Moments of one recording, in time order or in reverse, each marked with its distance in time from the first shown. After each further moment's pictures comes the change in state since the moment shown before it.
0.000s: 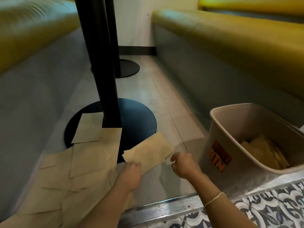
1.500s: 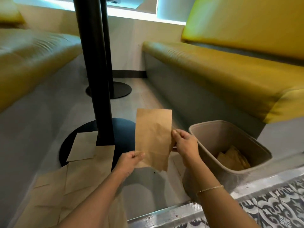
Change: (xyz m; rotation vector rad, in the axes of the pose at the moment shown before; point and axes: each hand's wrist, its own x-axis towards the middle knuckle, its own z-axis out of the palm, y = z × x) left_hand -0.034 0.024 -0.110 -1.358 0.205 -0.099; right_hand -0.051 -0.041 -0.105 1.021 0.440 -0.006
